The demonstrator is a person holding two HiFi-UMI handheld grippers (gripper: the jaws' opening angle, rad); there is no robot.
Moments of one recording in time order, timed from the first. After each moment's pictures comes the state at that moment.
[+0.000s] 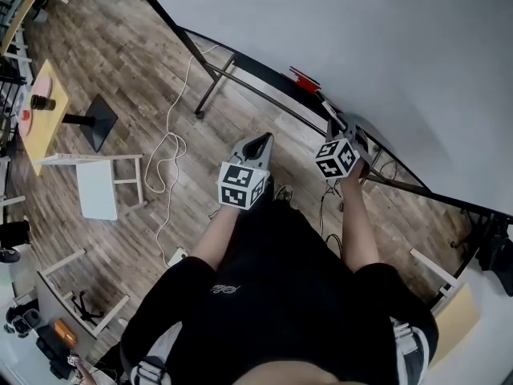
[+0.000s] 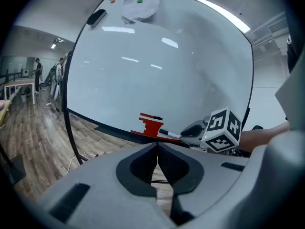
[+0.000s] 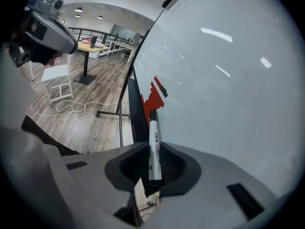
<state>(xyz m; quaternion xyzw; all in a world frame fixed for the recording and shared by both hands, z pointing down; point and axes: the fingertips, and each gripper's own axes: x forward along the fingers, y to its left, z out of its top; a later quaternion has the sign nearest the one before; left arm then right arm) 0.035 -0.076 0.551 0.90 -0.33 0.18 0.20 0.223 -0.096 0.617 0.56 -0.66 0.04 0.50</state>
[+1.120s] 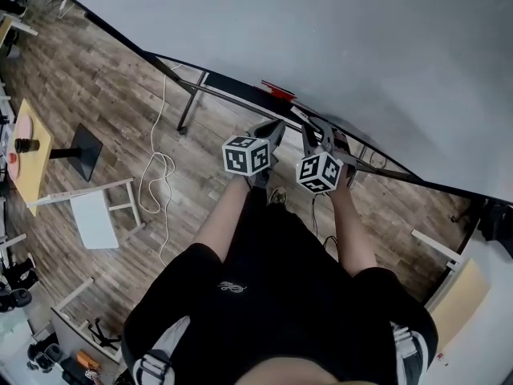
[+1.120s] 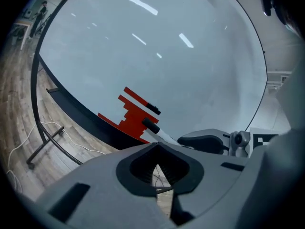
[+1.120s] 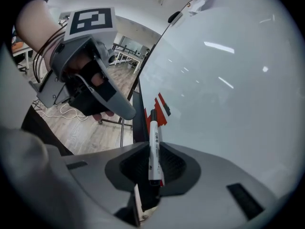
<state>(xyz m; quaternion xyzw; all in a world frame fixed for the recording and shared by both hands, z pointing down) 0.152 -0.134 0.604 0.89 -0.21 0.15 0.38 0.206 -0.112 0.599 0.54 -0.70 -0.01 0.46</state>
